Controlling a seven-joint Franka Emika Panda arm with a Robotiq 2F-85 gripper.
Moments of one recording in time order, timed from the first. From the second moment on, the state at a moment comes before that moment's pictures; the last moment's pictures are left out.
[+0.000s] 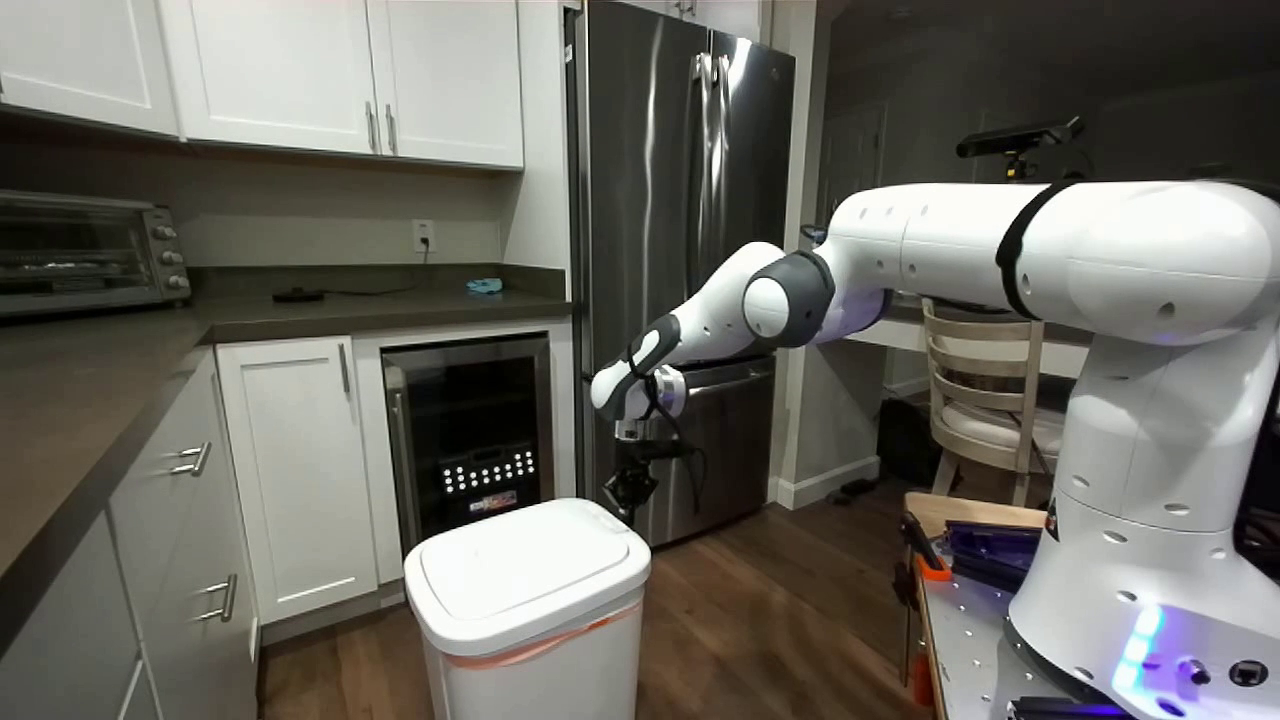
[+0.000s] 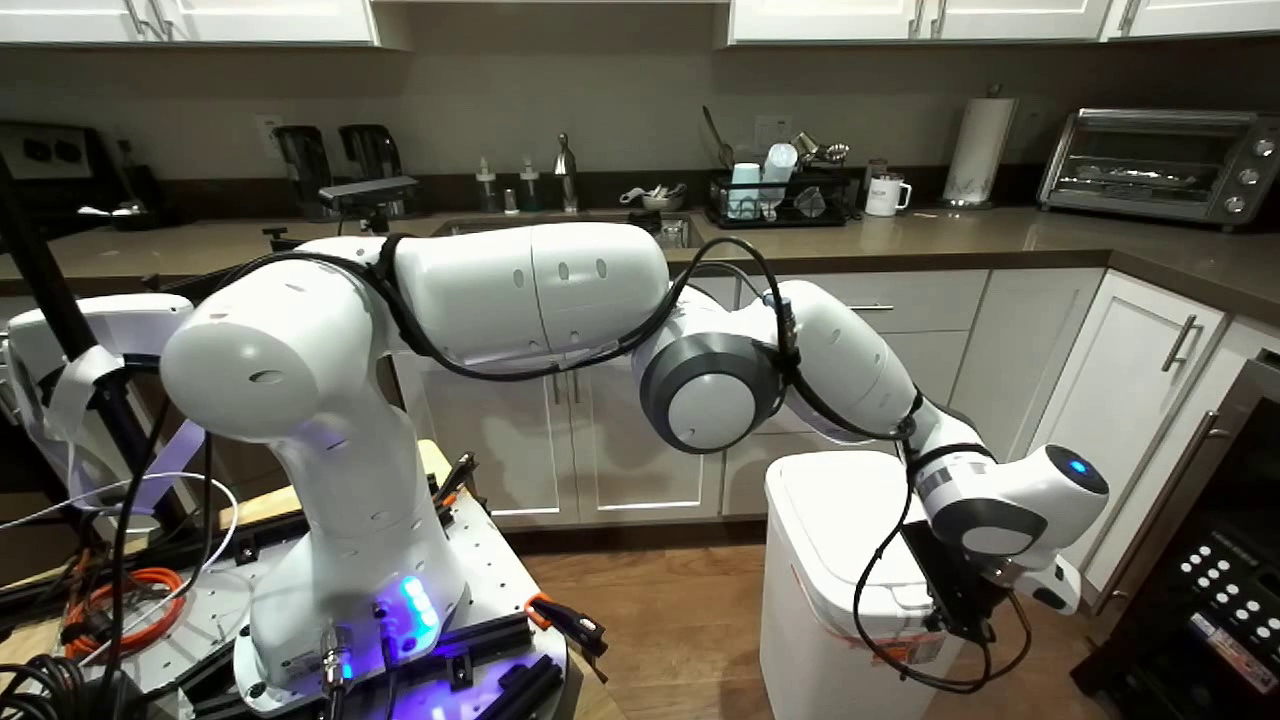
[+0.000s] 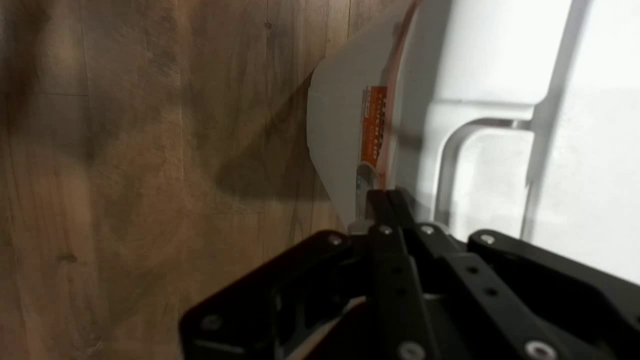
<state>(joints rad) -0.55 1.47 -0.04 -0.85 0.26 2.20 -0.17</state>
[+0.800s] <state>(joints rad) -0.50 1.47 -0.07 -0.79 0.19 2.17 -0.09</state>
